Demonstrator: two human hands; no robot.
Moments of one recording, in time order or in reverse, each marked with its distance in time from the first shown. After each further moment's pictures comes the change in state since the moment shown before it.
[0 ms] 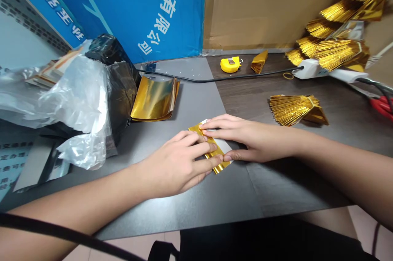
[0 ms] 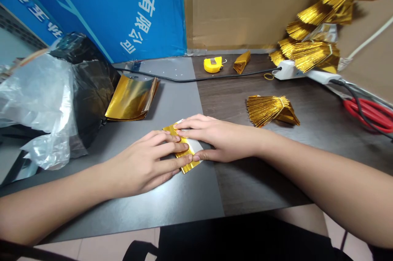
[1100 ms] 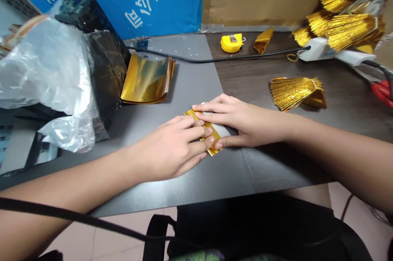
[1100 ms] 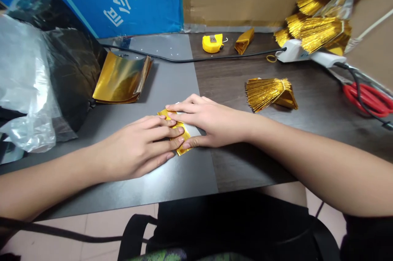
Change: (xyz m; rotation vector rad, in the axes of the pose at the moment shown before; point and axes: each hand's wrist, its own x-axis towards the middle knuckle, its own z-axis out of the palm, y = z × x) left_hand -0.003 0.002 0.003 -0.023 0.018 0.014; right_hand 0.004 0.003 0.011 -0.117 0.028 0.004
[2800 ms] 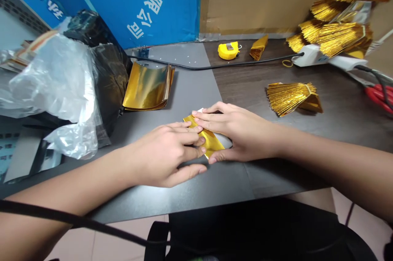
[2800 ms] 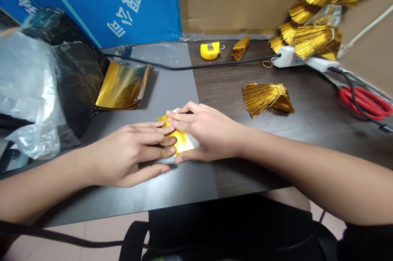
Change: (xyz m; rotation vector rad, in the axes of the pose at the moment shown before) left_hand 0.002 -0.006 -0.019 -0.140 -0.035 0.020; right_hand 0.005 -0.022 0.001 -0.115 0.055 0.072
